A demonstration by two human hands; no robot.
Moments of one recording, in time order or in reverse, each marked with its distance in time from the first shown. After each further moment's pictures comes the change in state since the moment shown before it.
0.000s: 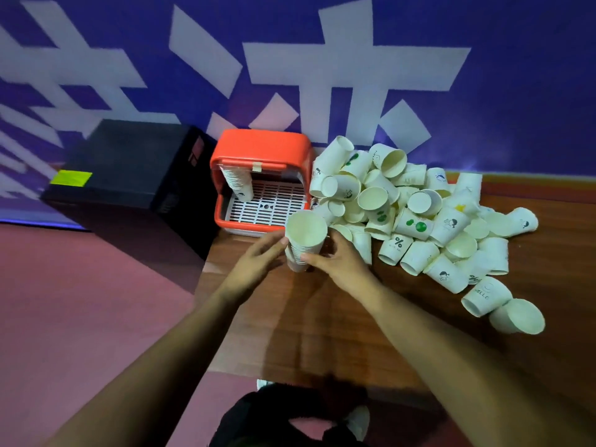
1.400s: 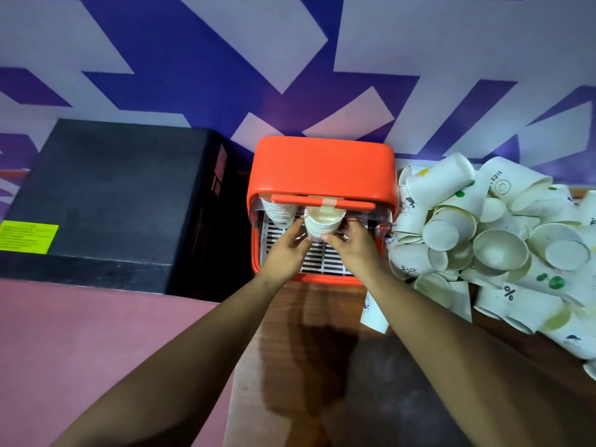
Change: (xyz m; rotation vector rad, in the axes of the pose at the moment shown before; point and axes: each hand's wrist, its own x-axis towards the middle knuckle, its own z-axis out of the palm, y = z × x) left_hand 0.229 -0.049 -0.161 0.255 -0.045 -0.047; right_hand 0.257 0.014 0.130 -0.197 0.196 0.128
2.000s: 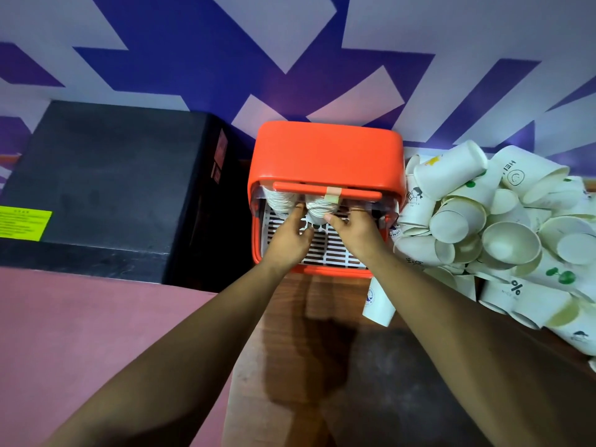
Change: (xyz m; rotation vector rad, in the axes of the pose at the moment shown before) left_hand 0.012 -0.001 0.002 0.177 0.060 -0.048; right_hand 0.014 -0.006 -0.001 -0.219 -0.006 -0.016
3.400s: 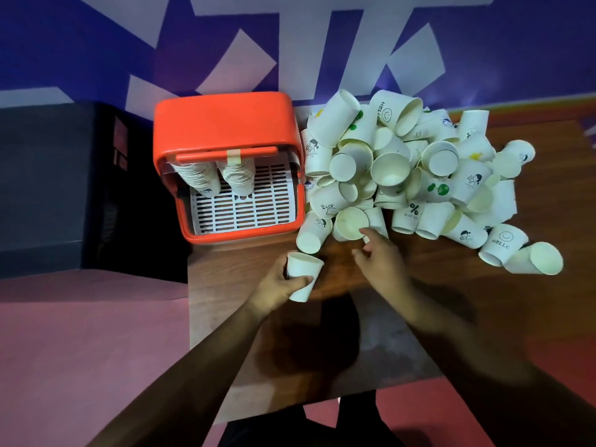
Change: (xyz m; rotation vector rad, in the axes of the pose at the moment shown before) left_hand -0.121 -0.041 0.118 -0.294 -0.392 -0.138; right_hand -0.180 0.144 -0.094 -0.234 0.287 0.121
